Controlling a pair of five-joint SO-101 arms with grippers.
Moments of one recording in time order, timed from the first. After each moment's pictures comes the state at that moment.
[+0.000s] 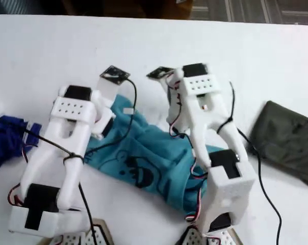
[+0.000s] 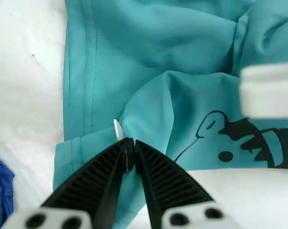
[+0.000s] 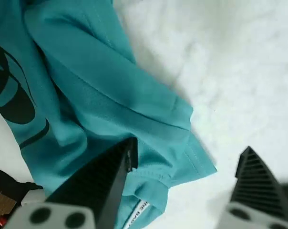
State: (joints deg) left arm 1.1 -7.4 21.9 79.0 -16.5; right arm -15.7 19.7 -9.6 99.1 32.3
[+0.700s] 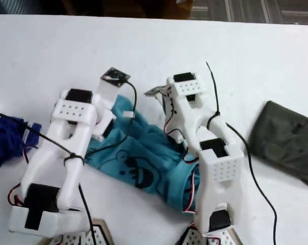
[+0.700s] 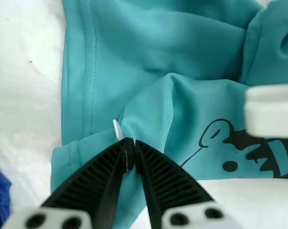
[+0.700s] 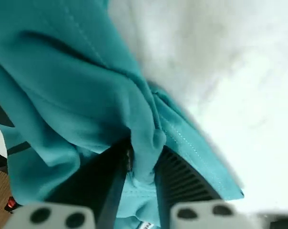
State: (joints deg) left arm 1.1 -7.4 24.4 75.5 -16.6; right arm -16.2 32.4 -10.5 99.0 32.3
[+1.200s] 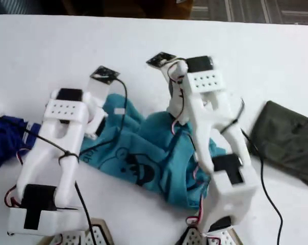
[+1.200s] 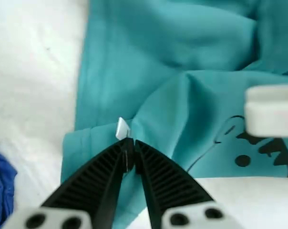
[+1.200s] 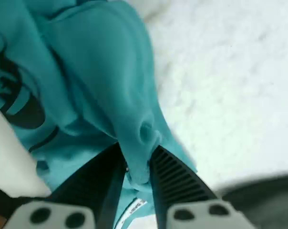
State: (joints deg) left arm -4.0 -7.4 24.4 75.5 -16.6; right arm -15.6 12.3 -13.2 100.0 32.3
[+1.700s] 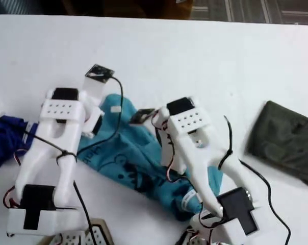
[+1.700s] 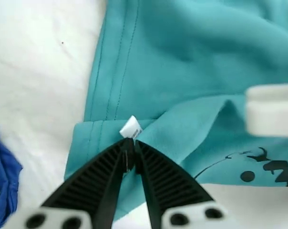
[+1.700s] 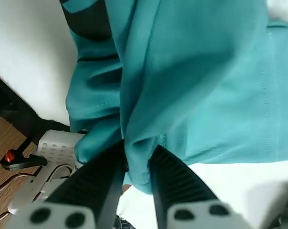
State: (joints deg) left arm -5.1 -7.4 24.0 75.5 -16.6; right arm -26.3 -6.3 23.4 98.9 37.4
